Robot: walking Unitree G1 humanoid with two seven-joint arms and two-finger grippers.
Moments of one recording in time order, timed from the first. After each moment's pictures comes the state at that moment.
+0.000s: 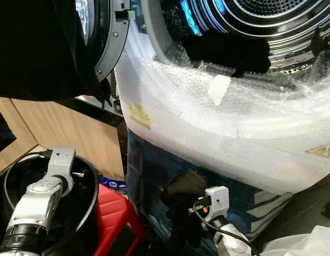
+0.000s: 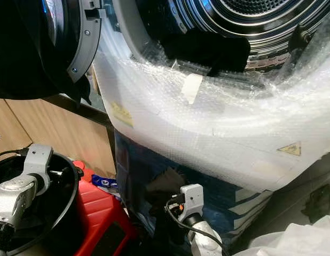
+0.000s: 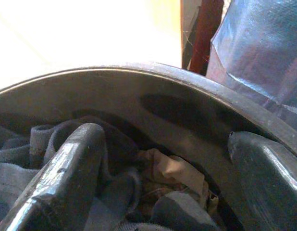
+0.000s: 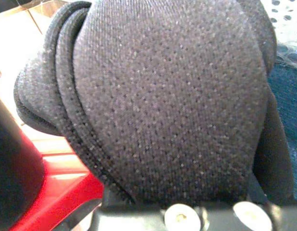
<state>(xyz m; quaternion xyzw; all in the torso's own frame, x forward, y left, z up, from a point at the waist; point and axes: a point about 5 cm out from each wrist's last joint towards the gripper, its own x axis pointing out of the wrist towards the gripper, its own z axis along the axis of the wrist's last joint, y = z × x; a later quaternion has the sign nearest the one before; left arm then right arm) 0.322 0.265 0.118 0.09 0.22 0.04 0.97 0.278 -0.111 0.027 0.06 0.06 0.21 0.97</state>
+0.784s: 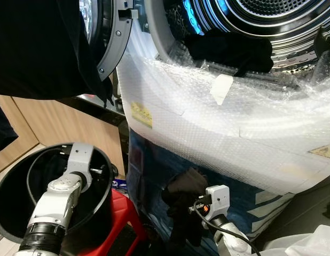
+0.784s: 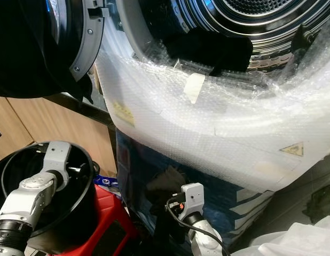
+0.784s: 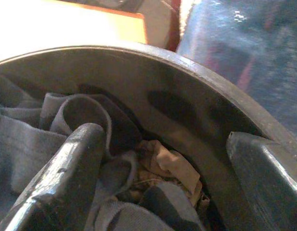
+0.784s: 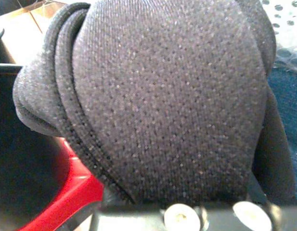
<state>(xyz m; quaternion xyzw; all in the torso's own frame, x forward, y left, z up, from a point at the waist) 0.328 0.223 0.120 0.08 0.20 -0.01 0.98 0.280 -0.110 0.030 0.06 0.06 0.22 0.97</state>
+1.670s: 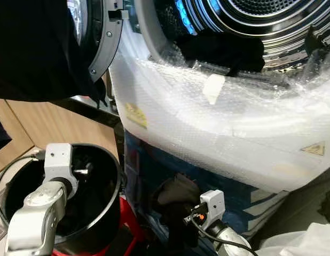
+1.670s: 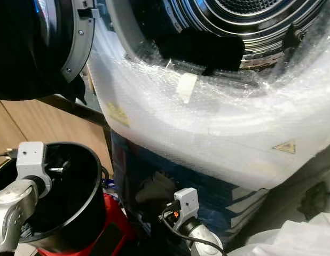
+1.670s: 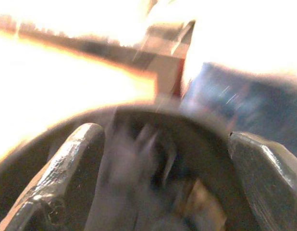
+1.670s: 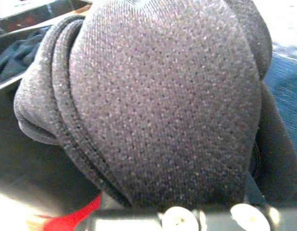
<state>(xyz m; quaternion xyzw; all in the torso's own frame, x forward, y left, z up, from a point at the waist) 0.279 0.217 0.178 0.07 0.06 0.00 1.00 0.265 -0.095 0.034 0.08 0.05 0.31 0.95</state>
